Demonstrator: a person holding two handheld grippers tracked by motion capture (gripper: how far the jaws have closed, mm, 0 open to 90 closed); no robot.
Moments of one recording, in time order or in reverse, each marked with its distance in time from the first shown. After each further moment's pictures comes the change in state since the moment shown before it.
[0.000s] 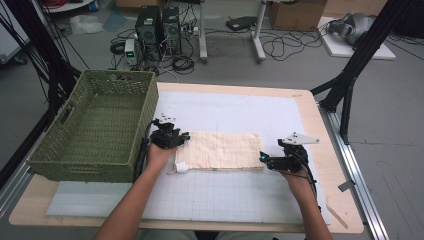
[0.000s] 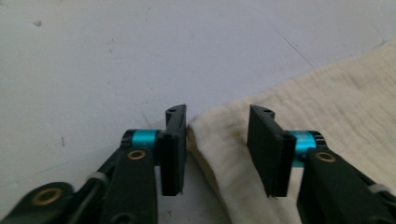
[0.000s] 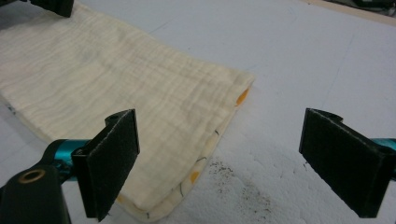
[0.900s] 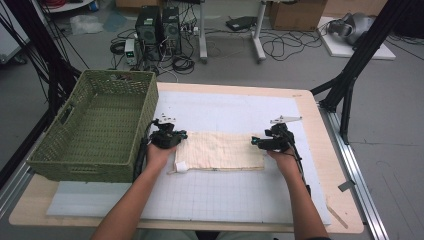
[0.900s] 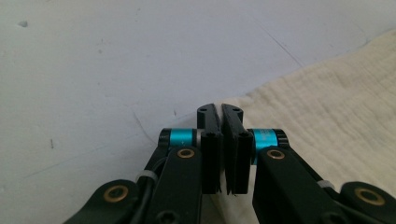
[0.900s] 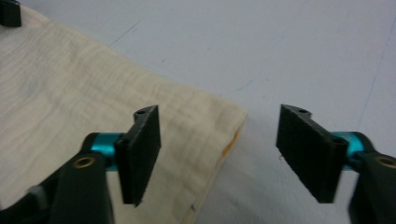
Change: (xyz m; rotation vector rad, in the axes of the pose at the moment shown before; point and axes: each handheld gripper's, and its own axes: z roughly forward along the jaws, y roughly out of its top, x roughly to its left) left arm 0.002 -0.001 -0.001 -0.003 -0.043 0.001; right arm -0.025 0.033 0.062 0.118 0.044 0.088
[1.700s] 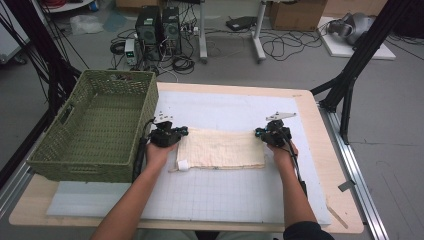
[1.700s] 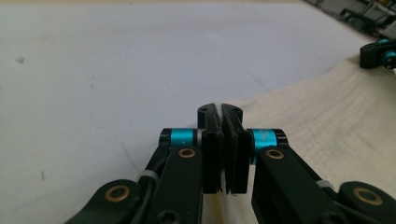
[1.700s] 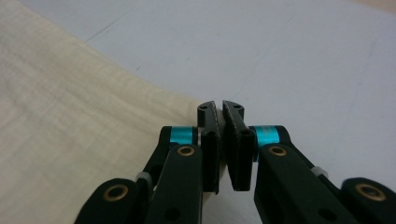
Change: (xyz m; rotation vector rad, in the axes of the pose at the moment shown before) left arm -0.001 0.006 -0.008 -0.139 -0.064 -0.011; right arm -0.005 0.009 0.012 -0.003 -0.072 -0.083
